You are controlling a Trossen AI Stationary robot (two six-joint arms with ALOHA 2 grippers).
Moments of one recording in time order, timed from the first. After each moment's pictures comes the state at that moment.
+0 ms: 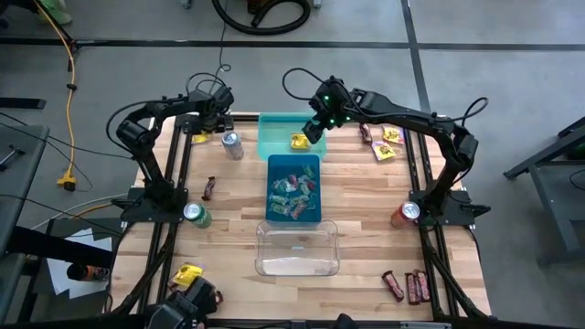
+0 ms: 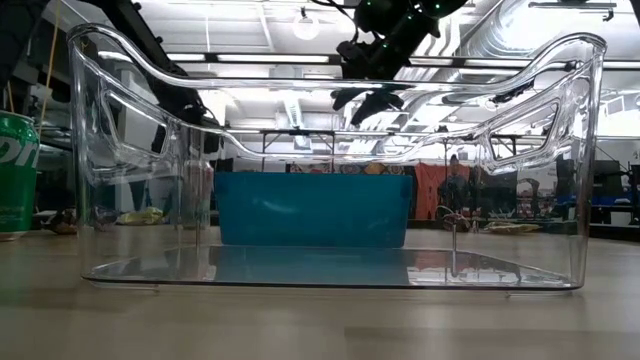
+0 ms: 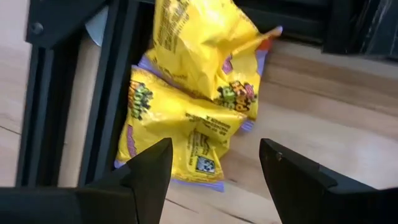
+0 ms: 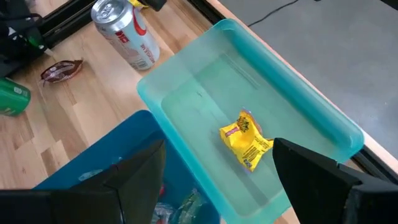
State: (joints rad) left arm 1.04 1.80 1.09 -0.82 -0.36 -0.76; right arm -0.48 1.73 1.57 -0.66 -0.07 0.20
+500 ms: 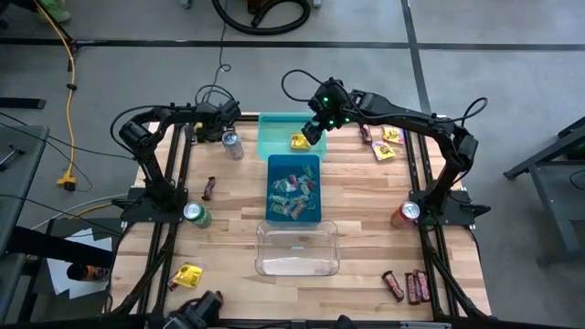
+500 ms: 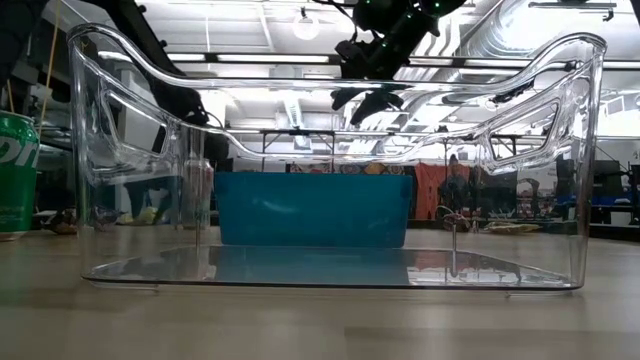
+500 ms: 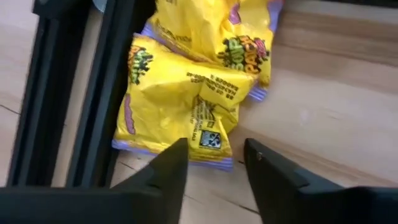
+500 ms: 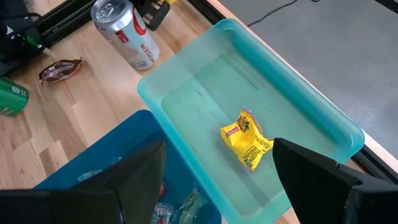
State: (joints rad) left arm 0.93 1.80 0.98 -0.75 -0.48 -0.87; right arm -0.47 1.73 1.57 -0.66 -0.05 0.21
